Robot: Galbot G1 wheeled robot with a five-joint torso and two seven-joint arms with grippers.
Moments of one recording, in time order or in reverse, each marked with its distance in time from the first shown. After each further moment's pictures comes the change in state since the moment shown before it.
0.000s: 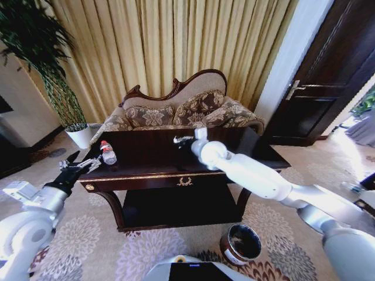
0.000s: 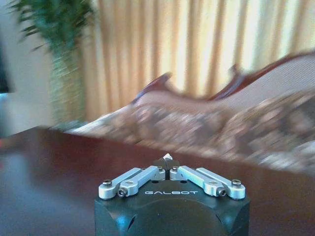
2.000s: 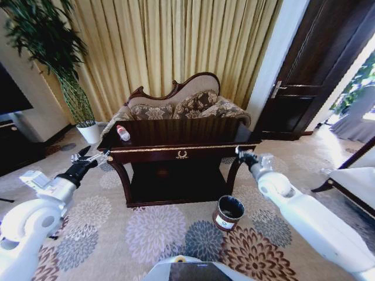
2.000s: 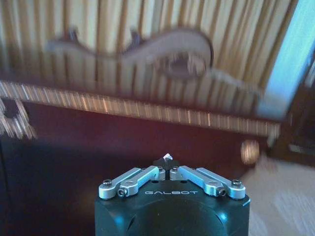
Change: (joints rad) left arm -0.099 0.069 0.102 0.055 -0.029 0.004 0.026; right arm -0.928 -0.193 0.776 -0.005 -0.428 0.035 -0.295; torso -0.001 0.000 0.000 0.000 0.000
